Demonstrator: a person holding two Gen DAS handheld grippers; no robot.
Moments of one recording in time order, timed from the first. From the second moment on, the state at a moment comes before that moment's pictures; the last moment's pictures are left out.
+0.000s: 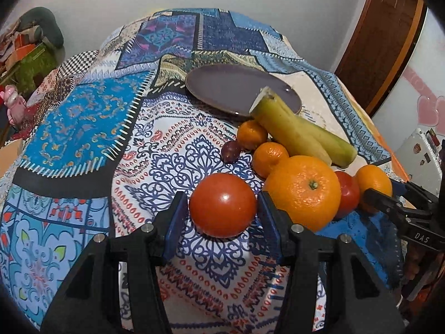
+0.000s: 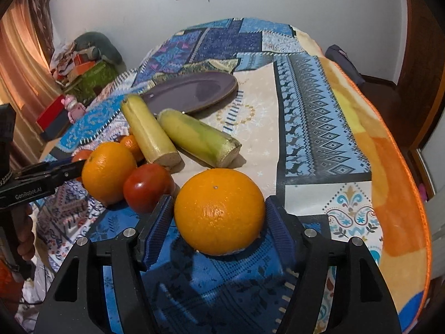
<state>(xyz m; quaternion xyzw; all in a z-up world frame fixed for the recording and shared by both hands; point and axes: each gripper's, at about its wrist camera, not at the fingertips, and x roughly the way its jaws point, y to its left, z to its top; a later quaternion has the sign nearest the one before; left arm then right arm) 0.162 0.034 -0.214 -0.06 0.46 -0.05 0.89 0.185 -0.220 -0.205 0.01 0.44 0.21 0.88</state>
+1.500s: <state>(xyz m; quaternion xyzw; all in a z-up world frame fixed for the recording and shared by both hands) 0.260 0.047 -0.107 -0.04 0.35 -0.04 0.94 0.281 -0.168 -0.119 -0.02 0.31 0.23 0.92</state>
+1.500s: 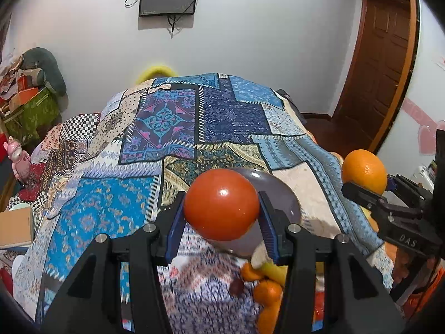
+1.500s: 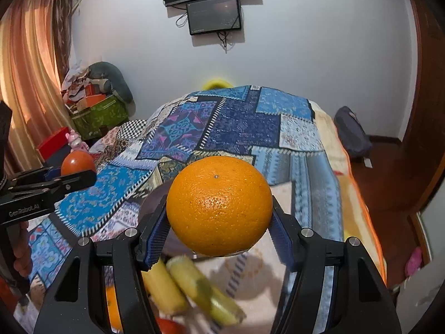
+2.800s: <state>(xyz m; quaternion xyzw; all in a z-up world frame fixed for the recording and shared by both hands) 0.417 0.049 -0.226 -0.04 0.49 -0.05 0.87 0.414 -0.095 -0.223 -0.12 0.48 0.30 0.82</state>
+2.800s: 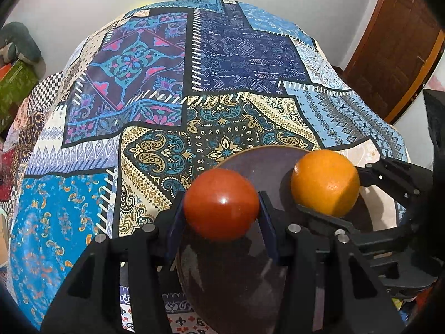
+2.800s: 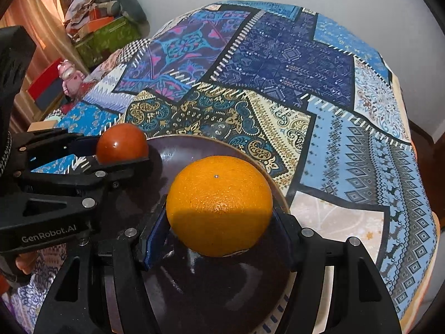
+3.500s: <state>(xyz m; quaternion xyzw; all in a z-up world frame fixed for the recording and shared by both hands) 0.336 0.042 -0.150 -0.02 0.41 -0.06 0.91 0.353 -0.130 -0.160 -0.10 0.41 0.28 0.86</state>
